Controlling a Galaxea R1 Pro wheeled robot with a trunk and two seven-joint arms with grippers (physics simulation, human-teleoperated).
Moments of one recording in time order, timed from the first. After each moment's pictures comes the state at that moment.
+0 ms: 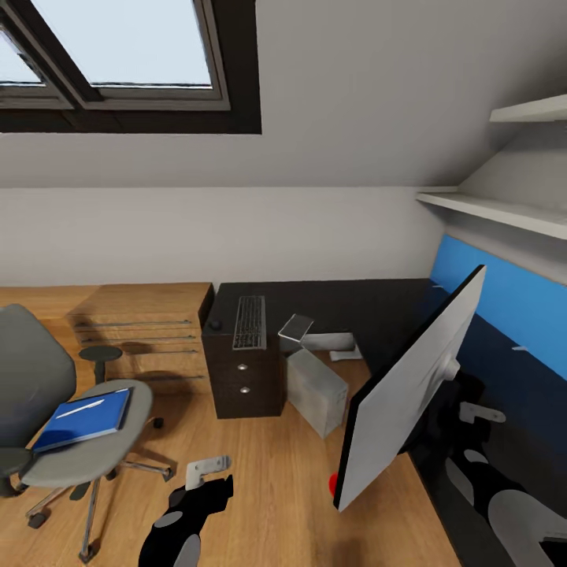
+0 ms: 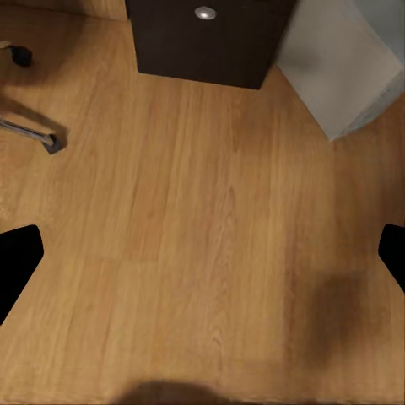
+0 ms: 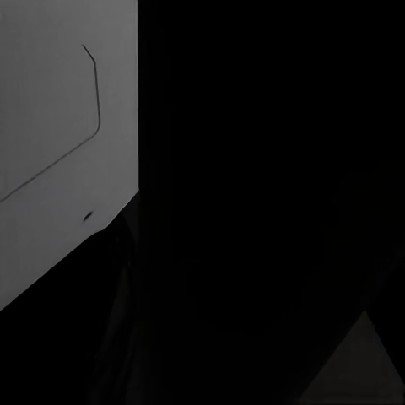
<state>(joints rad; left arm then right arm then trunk) -0.09 -0.04 -0.27 -1.41 0.38 0.52 0.47 -0.73 -0.24 -0.03 -0.23 -0.15 -0.45 -0.25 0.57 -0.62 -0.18</state>
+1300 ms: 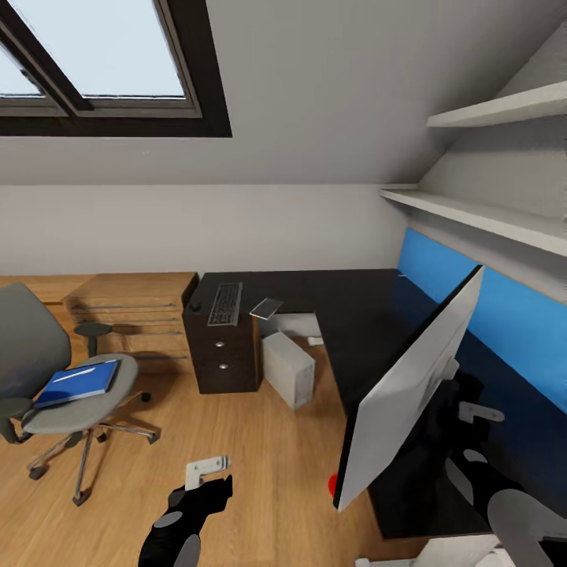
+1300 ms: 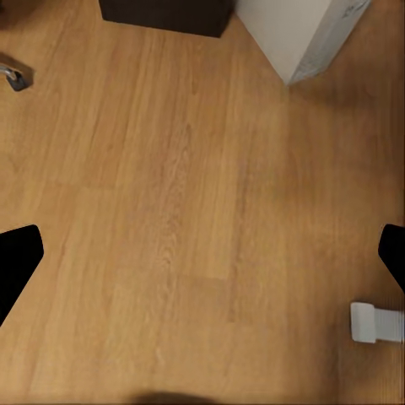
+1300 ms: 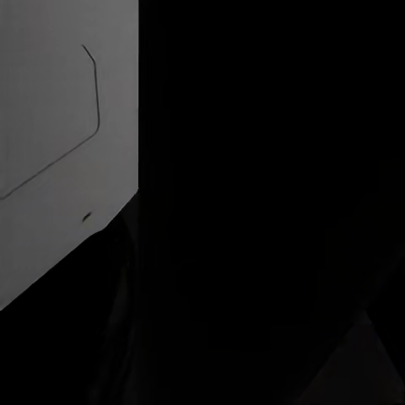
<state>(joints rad) -0.09 -0.04 -0.27 -1.41 0.38 0.52 0.48 -0.73 -0.24 -0.05 -0.23 -0.12 -0.45 -0.24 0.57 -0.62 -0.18</state>
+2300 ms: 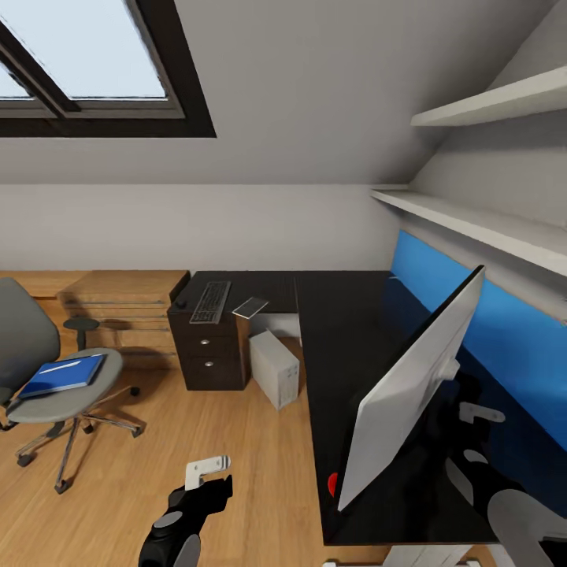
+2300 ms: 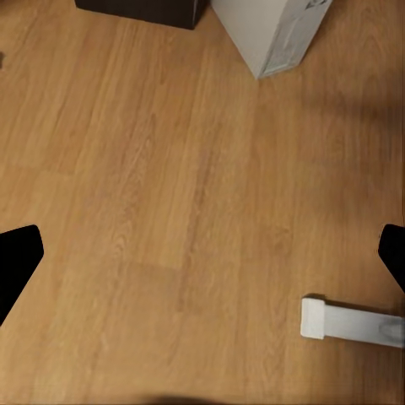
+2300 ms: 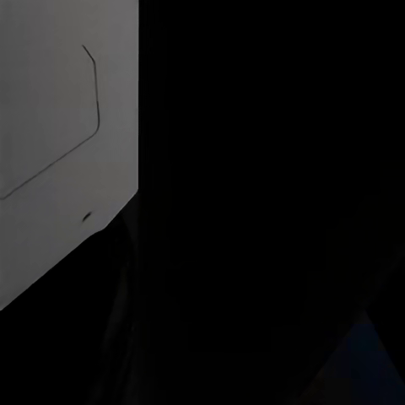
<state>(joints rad) -0.09 -0.04 -0.27 -1.41 0.38 0.52 0.48 -0.73 -0.24 -0.05 -0.23 -0.13 -0.45 -0.24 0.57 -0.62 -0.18</state>
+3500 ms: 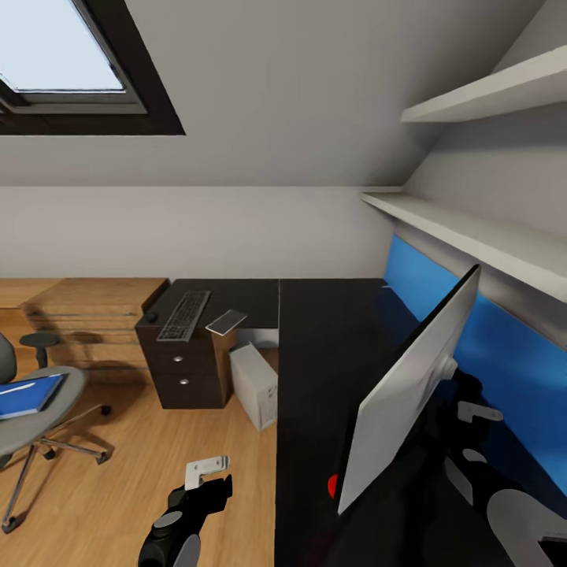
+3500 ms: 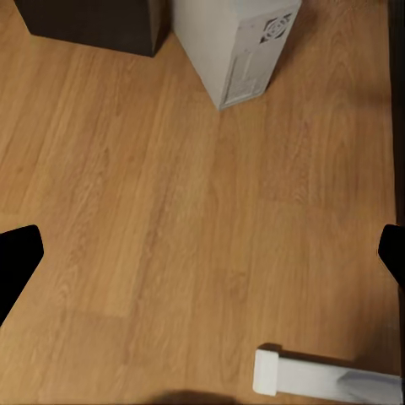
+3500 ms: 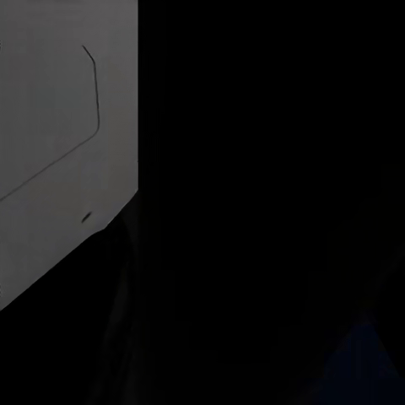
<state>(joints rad) -0.09 -0.04 -0.27 -1.41 0.37 0.52 0.48 -0.73 -0.24 -0.05 -0.23 -0.12 -0.45 -0.23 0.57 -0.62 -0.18</state>
